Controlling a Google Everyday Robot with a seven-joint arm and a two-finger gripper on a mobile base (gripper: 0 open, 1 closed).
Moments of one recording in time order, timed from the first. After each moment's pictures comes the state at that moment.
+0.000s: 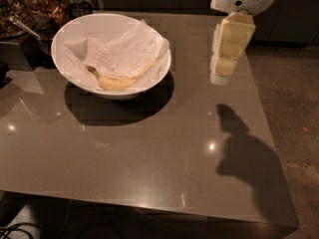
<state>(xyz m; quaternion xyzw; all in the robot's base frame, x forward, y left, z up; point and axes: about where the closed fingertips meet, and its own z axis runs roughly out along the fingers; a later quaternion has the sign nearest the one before) 0.500 -0.119 1.021 -0.65 0.74 -0.05 0.14</state>
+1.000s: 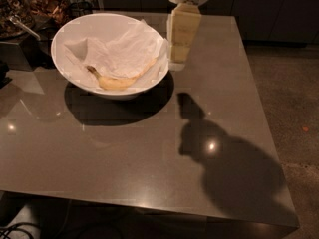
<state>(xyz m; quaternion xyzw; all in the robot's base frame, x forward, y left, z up) 0.545 -0.040 1.025 -0.70 0.69 -0.06 0.17</state>
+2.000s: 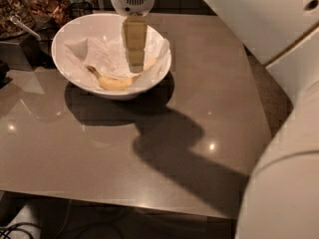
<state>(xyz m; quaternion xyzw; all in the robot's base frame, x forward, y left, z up) 0.590 0.047 0.985 -0.76 0.64 -0.05 0.13</state>
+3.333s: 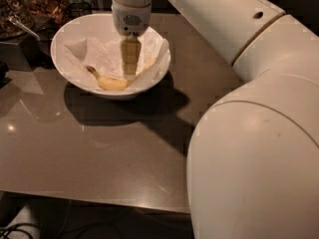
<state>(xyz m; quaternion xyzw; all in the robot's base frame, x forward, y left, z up) 0.622 0.066 0.919 -0.75 0.66 0.03 0.09</state>
